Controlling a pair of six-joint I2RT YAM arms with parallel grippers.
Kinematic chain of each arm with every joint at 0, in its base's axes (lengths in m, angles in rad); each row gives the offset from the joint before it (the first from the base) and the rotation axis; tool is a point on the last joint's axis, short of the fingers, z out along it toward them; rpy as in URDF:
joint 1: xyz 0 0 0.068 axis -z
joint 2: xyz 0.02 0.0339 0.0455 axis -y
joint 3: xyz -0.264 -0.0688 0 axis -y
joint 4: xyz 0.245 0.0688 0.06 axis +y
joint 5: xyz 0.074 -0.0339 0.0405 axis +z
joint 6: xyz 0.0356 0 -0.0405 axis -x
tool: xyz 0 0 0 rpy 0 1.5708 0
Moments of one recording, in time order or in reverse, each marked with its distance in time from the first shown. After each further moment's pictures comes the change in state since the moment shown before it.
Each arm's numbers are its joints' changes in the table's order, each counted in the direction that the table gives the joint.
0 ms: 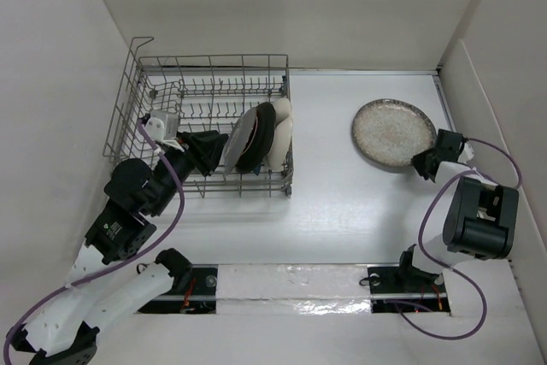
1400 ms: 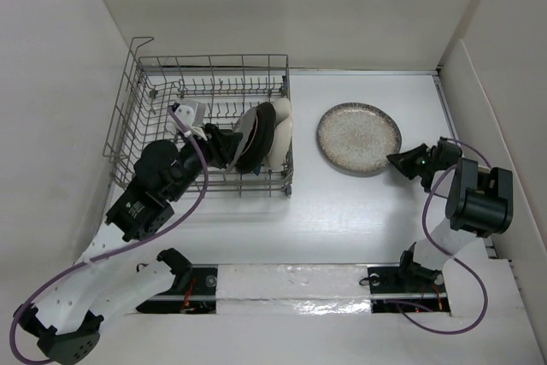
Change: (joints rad) left arm 0.000 -0.121 -0.003 -0.006 -0.010 0.000; right arm 0.027 -0.179 -0.114 -0.436 0.535 0.085
